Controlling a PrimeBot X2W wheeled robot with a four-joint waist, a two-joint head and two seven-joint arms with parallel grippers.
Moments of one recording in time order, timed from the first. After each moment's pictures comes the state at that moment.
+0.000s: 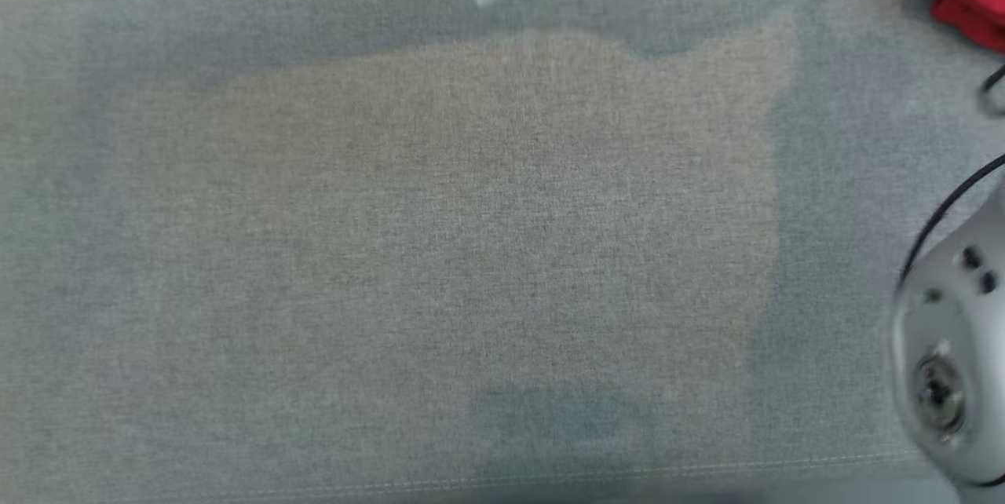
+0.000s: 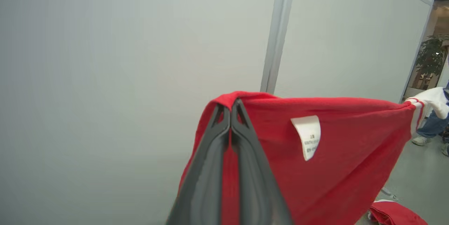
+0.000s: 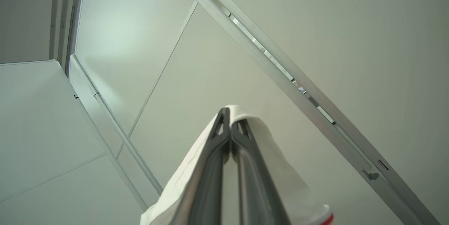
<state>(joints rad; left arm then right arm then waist) -1.02 0.96 -0.27 -0.21 -1.38 0.08 0.13 -1.07 0.04 -0.14 -0.20 0.82 -0.13 0.29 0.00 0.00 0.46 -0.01</state>
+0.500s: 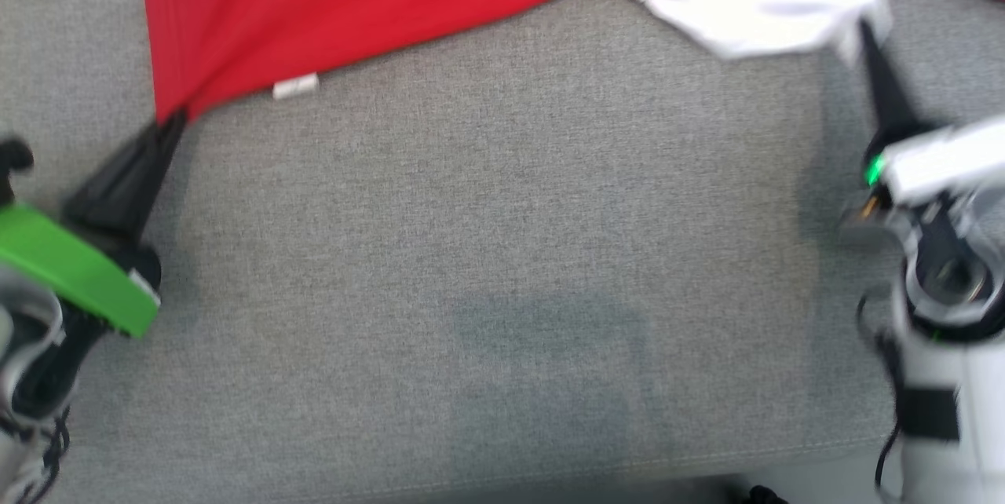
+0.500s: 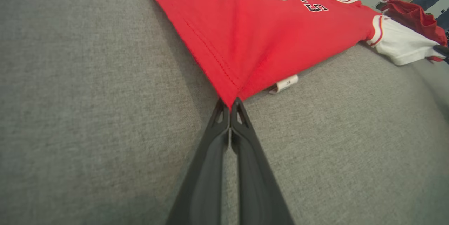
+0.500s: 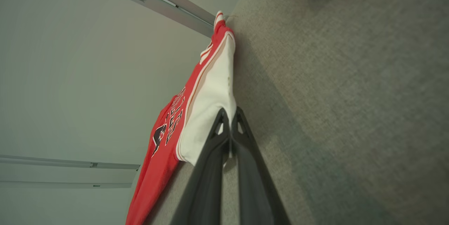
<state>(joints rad) -0.60 0.74 -0.65 0.02 -1.11 -0.09 -0.11 -0.42 -0.05 -0.05 -0.11 1.01 -0.13 0.21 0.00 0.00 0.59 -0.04</state>
